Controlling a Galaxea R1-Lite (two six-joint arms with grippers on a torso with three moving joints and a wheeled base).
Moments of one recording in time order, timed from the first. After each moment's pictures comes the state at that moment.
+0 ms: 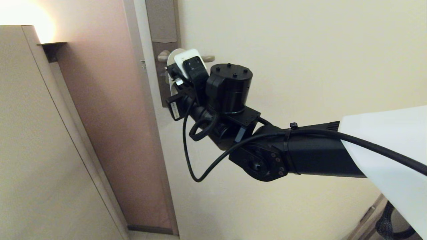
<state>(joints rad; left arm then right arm) 0.00 0.00 0.00 0.01 -0.02 0.04 0.88 2.23 -1.69 -0.70 -0.28 -0.24</state>
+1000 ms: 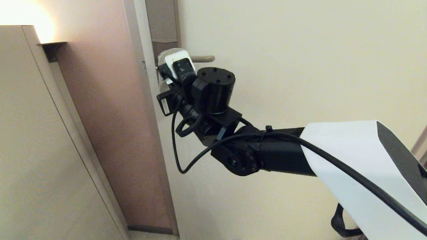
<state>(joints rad) 0.00 0.00 0.00 0.01 -0.02 0.04 0.88 2.38 -1.92 -0.70 -0.29 -0.25</state>
